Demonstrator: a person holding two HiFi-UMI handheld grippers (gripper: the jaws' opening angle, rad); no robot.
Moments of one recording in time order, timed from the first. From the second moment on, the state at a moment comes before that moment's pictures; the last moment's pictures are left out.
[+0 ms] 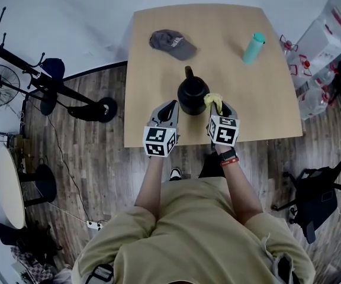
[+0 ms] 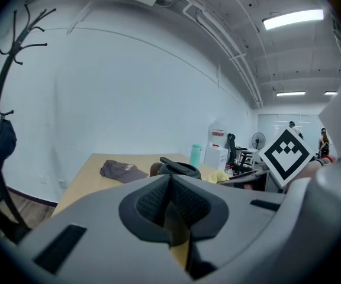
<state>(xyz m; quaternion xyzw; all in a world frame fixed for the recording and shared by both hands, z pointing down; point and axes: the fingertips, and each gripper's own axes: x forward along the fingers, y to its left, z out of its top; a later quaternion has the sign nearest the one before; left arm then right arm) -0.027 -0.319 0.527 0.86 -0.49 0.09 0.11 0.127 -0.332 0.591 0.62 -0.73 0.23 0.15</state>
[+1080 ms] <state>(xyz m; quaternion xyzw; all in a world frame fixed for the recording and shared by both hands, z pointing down) -0.055 -0.321 0.532 0.83 -0.54 0.09 0.12 0.148 -0.383 0.595 0.59 -0.76 0.22 0.16</state>
